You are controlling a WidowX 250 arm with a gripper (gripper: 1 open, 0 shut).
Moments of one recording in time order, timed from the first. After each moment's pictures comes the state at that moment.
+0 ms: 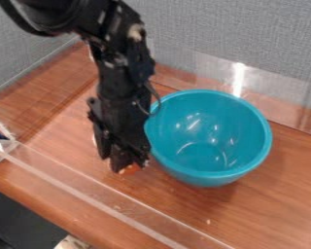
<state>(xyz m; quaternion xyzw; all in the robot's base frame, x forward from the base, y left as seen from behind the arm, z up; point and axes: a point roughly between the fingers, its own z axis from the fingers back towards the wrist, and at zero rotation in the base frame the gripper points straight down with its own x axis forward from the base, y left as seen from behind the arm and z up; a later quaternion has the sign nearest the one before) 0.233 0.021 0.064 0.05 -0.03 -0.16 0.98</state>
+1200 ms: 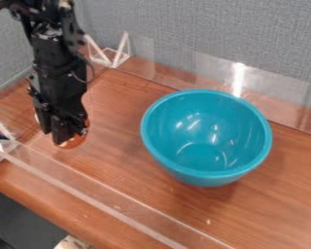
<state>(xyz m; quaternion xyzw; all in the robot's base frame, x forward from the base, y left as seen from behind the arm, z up) 0.229 0.107 0.067 0.07 -0.01 -0.11 0.99</state>
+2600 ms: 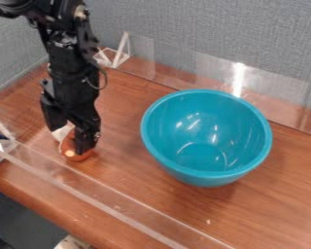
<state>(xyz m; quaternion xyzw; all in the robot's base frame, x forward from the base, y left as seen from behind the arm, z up) 0.240 0.098 0.056 0.07 -0.01 -0.11 0.99</state>
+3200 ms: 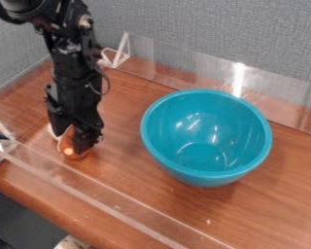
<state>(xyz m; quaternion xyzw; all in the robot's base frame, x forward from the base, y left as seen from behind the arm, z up) 0.246 0.099 0.046 0.08 -0.02 -0.11 0.99</state>
